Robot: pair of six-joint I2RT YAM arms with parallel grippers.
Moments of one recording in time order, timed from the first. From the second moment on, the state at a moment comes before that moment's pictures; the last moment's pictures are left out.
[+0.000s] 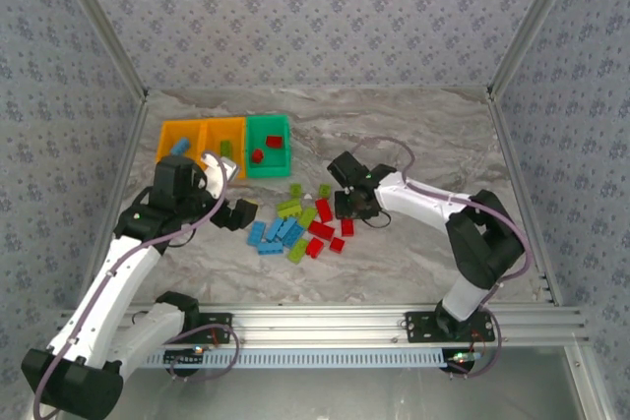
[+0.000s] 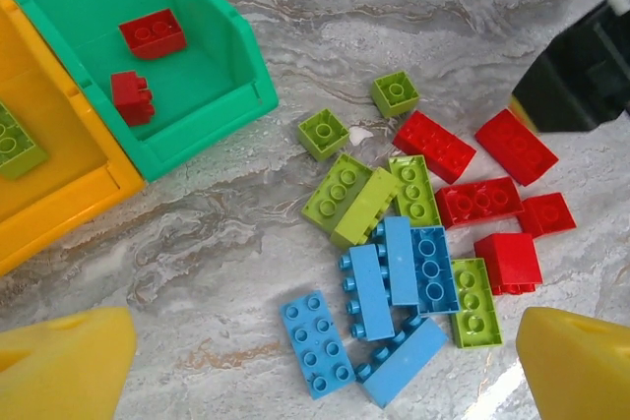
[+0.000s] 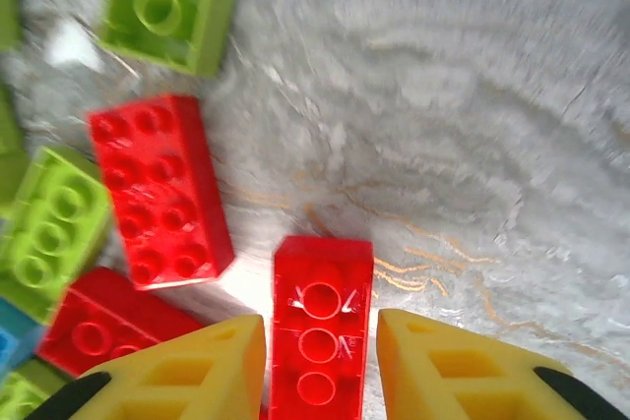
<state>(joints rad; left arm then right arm) -0.32 0.87 0.86 -0.73 0.32 0.15 0.71 1.64 1.14 -0.70 0.09 0.60</state>
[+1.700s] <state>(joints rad) -0.32 0.77 0.78 -0.68 0.15 0.16 0.81 2.12 1.64 -0.06 0.15 0.24</state>
